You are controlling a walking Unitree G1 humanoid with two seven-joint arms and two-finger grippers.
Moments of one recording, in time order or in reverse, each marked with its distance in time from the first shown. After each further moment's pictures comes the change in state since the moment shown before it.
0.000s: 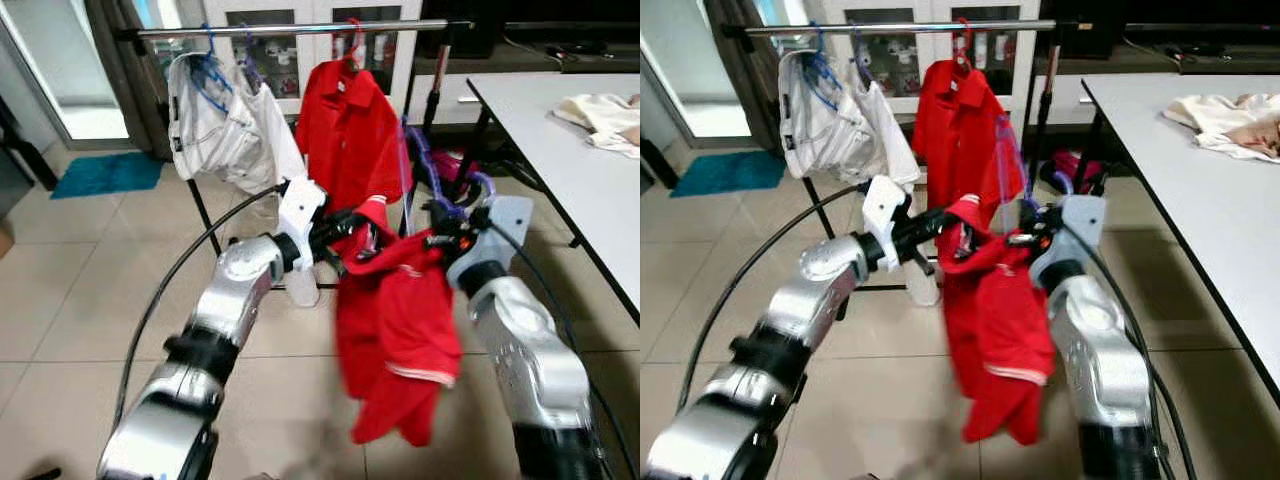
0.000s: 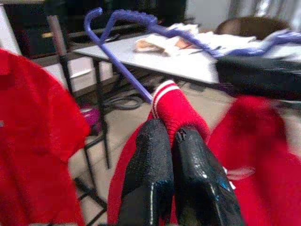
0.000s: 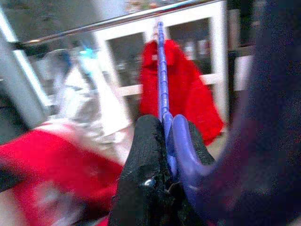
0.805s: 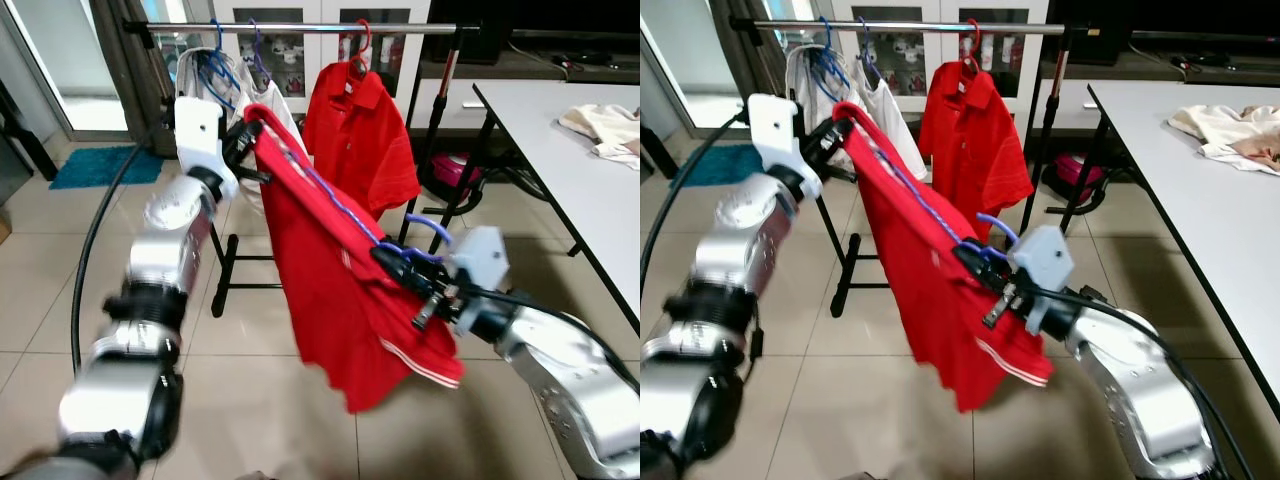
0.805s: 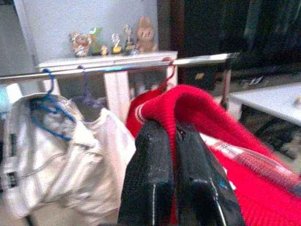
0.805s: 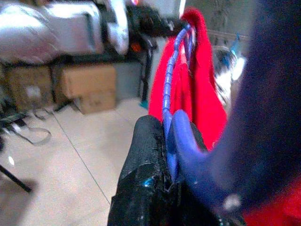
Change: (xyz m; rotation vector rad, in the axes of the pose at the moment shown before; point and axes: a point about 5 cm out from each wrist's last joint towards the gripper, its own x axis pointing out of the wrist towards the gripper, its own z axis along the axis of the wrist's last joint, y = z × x) left arm -0.051 0.103 0.067 0.142 -0.101 0.656; right arm -0.062 0.035 0.017 -0.274 0.008 0.760
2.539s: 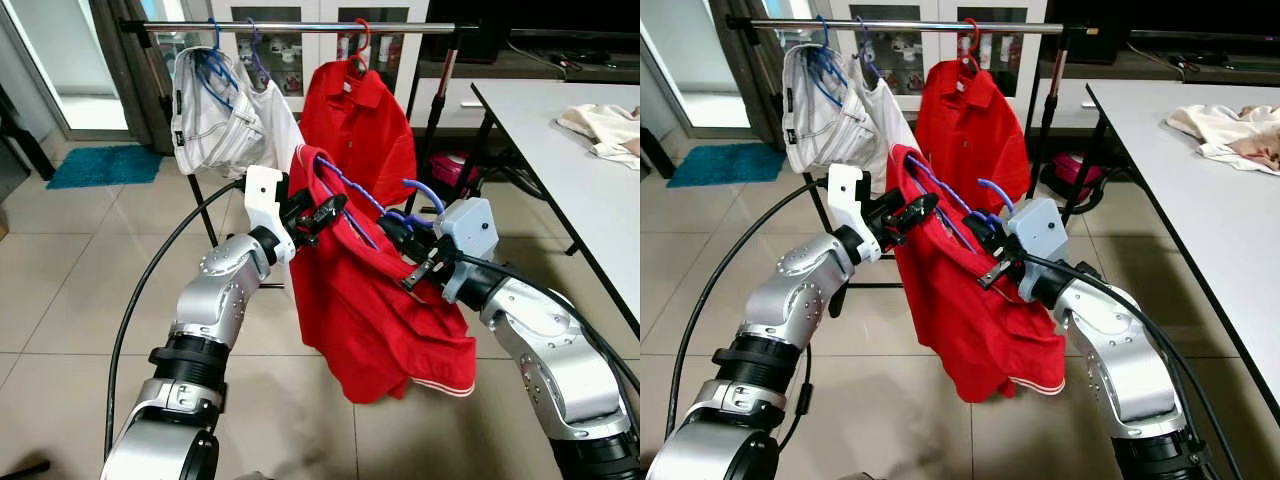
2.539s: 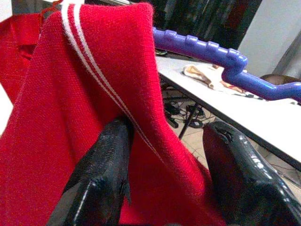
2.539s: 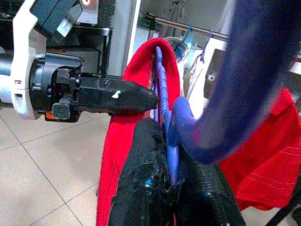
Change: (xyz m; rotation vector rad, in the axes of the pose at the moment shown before) left arm -0.029 -0.091 -0.047 -0.381 0.144 -0.368; right arm 0.024 -0.027 -0.003 -0.098 0.045 -0.199
